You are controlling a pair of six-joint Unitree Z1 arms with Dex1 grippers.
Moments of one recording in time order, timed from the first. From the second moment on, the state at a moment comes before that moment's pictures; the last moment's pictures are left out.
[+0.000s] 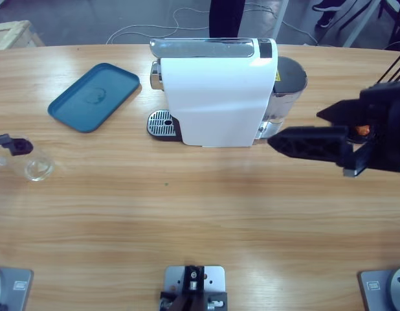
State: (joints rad) arm 0 -0.81 1.37 -0.69 0.60 0.61 -0.97; arm 1 1.05 1.29 -0.99 0.46 -0.20 0.48
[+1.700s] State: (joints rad) arm 0 -0.98 1.23 -0.62 0.37 0.63 -0.56; arm 1 1.05 1.15 -1.09 0.70 -0.30 0.38
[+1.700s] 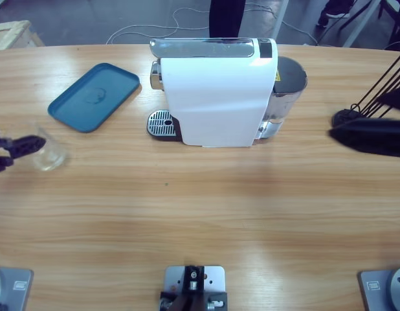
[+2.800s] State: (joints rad) arm 0 -0.43 1.81 -0.86 -0.15 -0.61 0.92; arm 1 1.05 0.91 -1.18 1.04 -0.48 0.35
